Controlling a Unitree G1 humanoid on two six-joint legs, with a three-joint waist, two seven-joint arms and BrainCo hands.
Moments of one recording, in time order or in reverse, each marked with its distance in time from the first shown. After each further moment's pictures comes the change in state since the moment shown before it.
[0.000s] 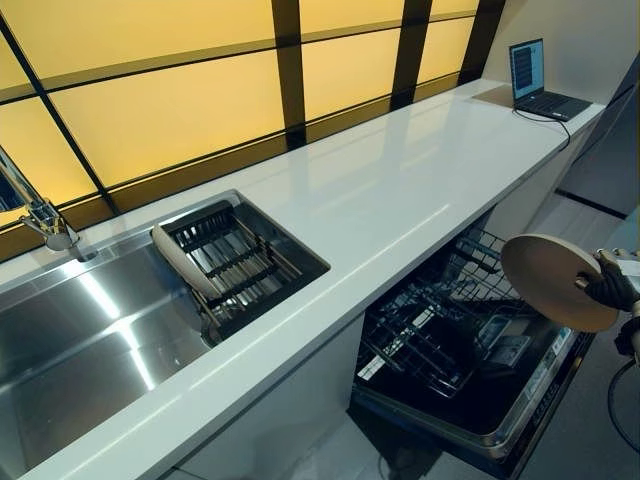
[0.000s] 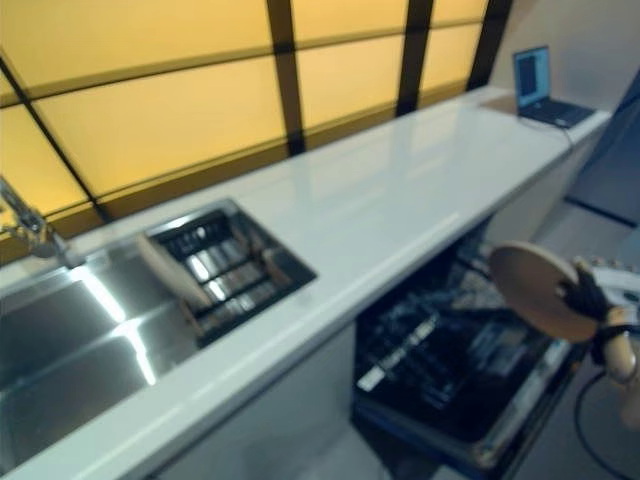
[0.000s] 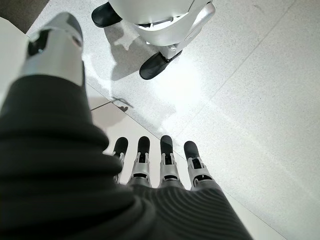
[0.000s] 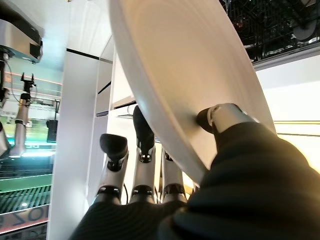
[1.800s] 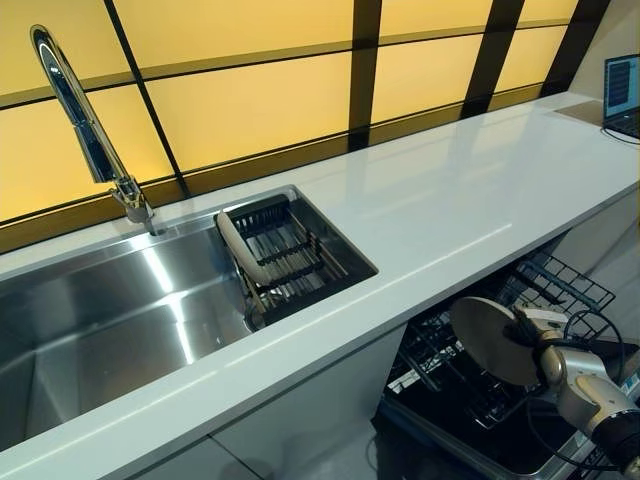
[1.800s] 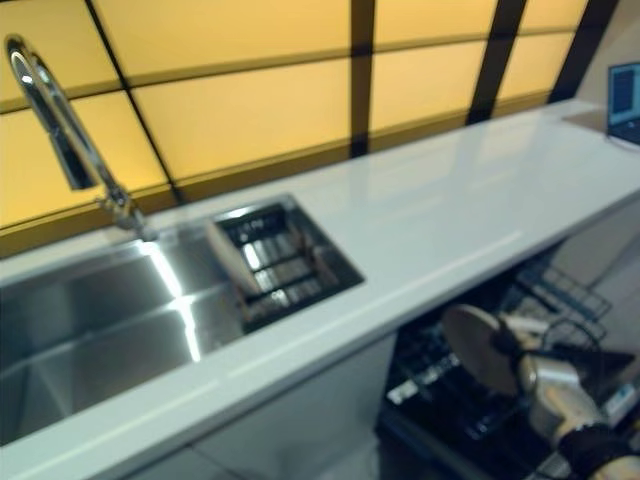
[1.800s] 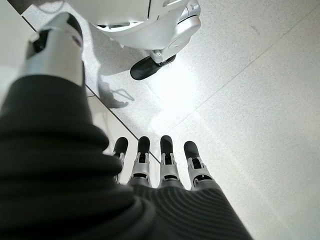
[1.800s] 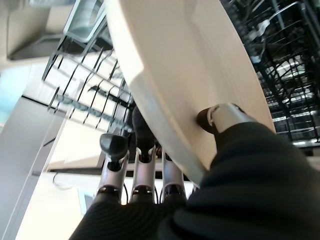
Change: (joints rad) left arm 0.003 0.000 0.000 -0.003 0.039 0.007 -0.019; right arm -0.261 0.265 0.430 0.285 -0.099 0.142 0.130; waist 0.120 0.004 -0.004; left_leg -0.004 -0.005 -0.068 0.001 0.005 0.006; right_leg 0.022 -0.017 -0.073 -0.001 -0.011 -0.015
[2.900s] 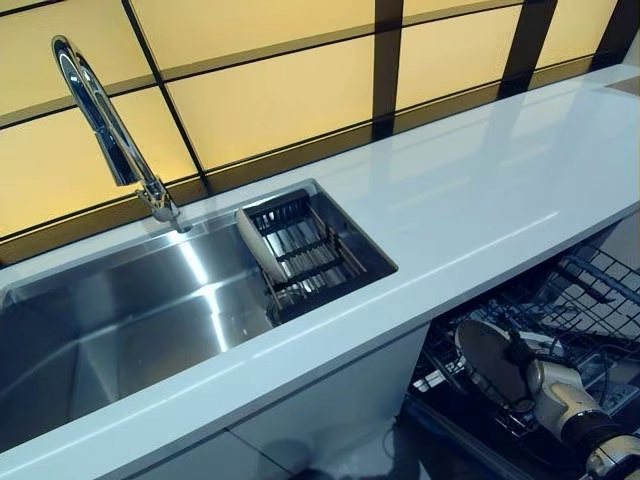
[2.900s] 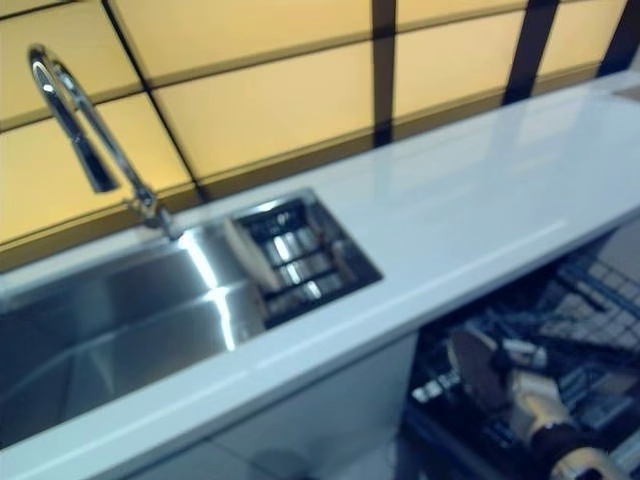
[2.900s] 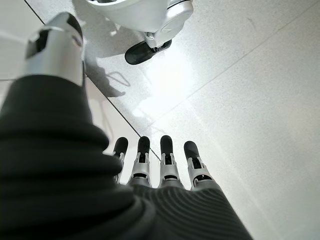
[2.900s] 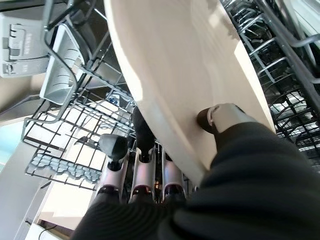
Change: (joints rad) left arm -0.003 0.002 -0.002 -0.022 0.000 0.002 -0.002; right arm -0.095 0.115 0.075 0.261 0.008 0.050 -0.011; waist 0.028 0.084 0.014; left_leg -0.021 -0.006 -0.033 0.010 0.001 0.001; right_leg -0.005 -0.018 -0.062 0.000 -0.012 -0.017
